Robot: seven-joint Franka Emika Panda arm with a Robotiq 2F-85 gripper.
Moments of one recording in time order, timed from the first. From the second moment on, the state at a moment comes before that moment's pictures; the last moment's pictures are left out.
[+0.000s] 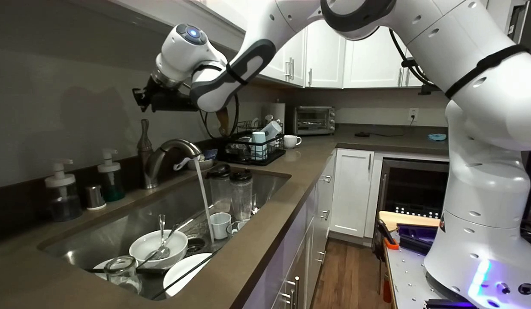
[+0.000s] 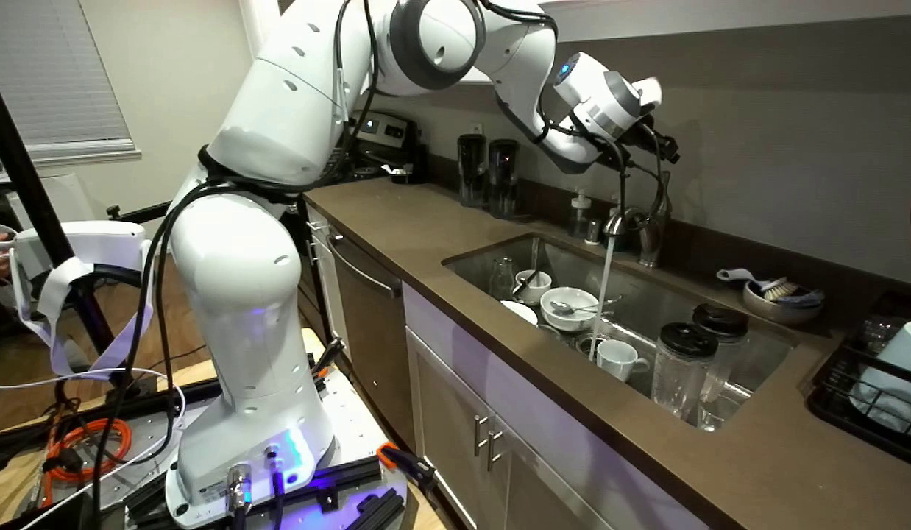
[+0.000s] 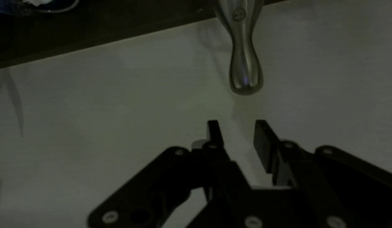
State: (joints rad) arm 0.04 0.64 -0.17 -1.38 -0.93 2.96 1.20
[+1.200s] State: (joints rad) arm -0.03 0.73 -0.07 -1.28 -0.90 2.95 1.06
